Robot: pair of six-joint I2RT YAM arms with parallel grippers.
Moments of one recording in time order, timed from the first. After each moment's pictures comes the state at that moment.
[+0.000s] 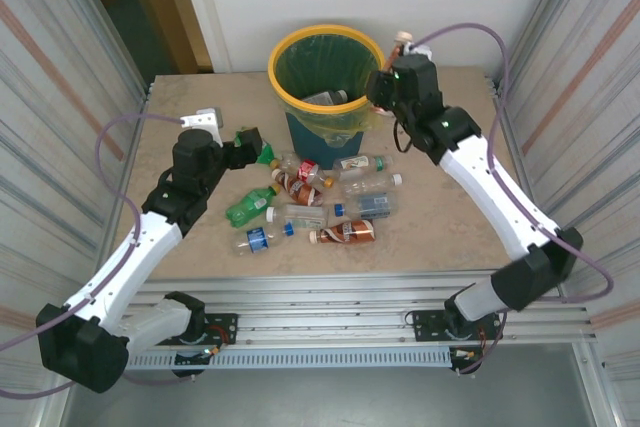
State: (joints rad) left arm -0.39 1.05 0.90 -0.19 -0.20 -0.37; right arm 0.52 1.51 1.64 -0.53 0.34 0.46
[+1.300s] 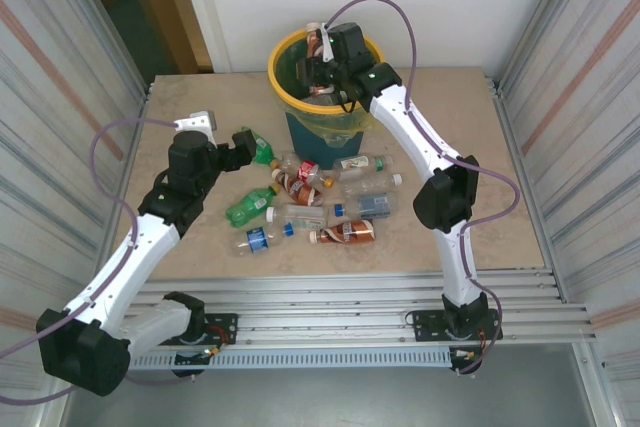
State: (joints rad) left arm -0.35 1.03 0.89 -0.22 -0.18 -0.39; right arm 0.54 2.20 2.35 -0.64 0.00 0.25
